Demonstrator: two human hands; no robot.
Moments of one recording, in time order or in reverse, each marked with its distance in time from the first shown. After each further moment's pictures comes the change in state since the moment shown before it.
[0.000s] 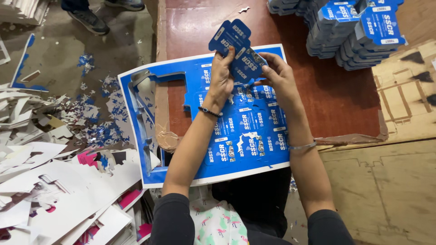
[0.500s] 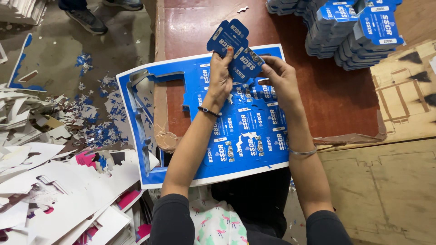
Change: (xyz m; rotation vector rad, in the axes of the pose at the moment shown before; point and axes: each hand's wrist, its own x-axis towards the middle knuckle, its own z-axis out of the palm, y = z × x) left_hand 0.003 -0.003 -0.004 0.082 0.034 0.077; right_hand -0.004 -0.006 0.002 -0.096 0.084 -0.032
